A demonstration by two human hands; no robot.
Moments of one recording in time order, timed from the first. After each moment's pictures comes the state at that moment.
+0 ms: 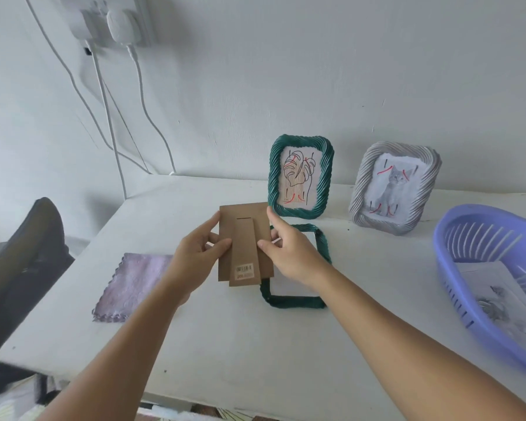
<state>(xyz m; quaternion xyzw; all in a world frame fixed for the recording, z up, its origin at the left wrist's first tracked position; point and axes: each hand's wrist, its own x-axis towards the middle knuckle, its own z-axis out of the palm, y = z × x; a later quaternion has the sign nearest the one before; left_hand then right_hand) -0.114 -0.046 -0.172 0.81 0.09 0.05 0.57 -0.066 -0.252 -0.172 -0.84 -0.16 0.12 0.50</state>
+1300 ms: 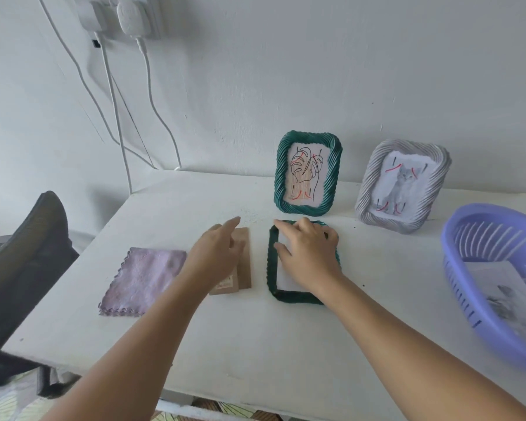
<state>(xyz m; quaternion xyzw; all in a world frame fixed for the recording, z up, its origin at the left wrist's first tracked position) -0.098 -0.057 -0.181 0.96 0.06 0.05 0.27 -0.073 -0.256 -0.188 -0.97 -0.16 -0.08 0.20</state>
